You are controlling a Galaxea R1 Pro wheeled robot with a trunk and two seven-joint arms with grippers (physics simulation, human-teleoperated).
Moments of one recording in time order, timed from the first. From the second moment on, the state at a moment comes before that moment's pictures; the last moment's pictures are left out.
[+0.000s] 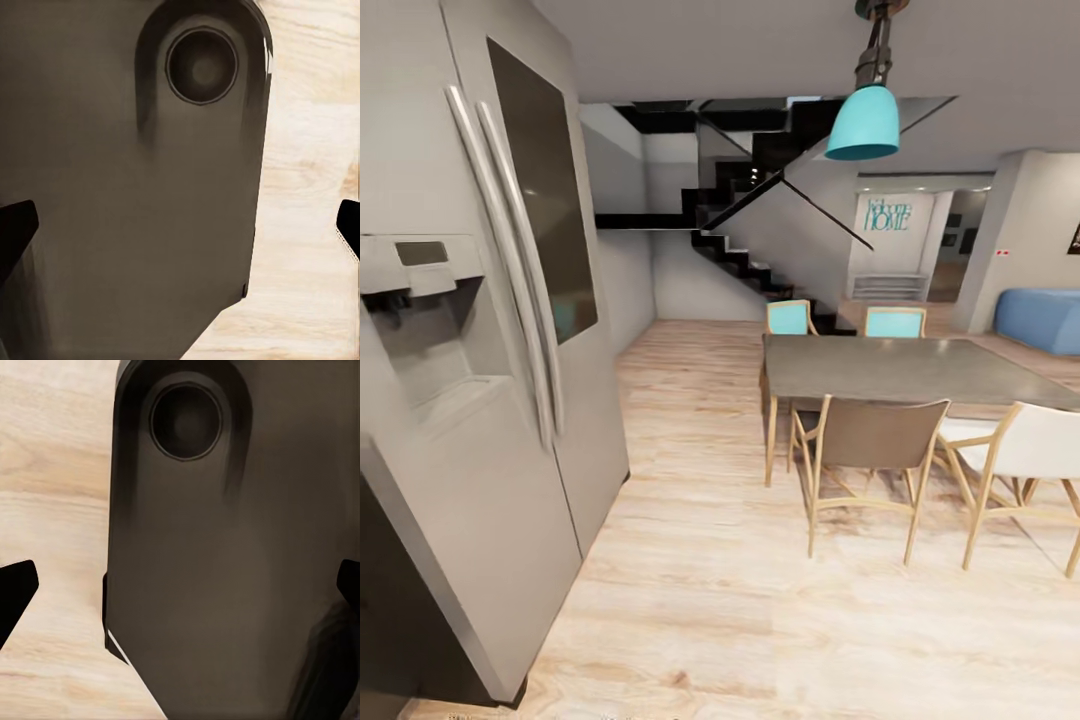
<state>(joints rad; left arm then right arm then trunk) 0.00 0.00 0.01 0.00 0.10 -0.01 0.01 0.00 0.00 0.01 0.00 0.01 -0.01 -0.01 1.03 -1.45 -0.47</state>
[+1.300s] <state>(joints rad) 0.00 0.00 0.01 0.00 0.10 0.00 0.01 0.00 0.00 0.00 0.00 0.01 -0.01 -0.01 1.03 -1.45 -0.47</state>
